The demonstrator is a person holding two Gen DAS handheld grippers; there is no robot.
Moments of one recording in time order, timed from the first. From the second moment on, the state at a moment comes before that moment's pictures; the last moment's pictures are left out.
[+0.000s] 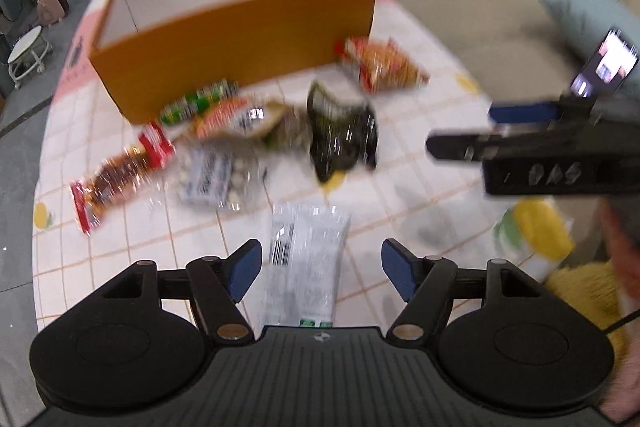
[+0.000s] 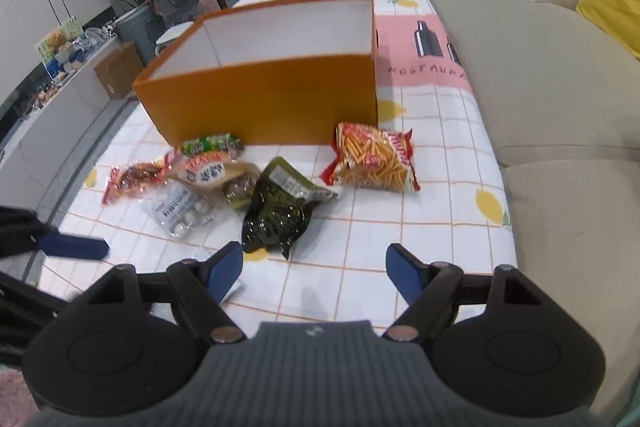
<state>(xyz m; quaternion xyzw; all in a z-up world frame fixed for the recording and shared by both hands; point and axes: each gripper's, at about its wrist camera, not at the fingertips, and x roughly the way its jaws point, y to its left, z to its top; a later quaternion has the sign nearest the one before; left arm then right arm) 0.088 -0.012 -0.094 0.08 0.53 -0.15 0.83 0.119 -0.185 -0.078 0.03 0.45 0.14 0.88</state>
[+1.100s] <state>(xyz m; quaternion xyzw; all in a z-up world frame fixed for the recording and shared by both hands) 0.107 0.002 -0.156 0.05 0.55 -0.12 0.82 0.141 -0.126 -0.125 -0.08 0.39 0.19 0.90</state>
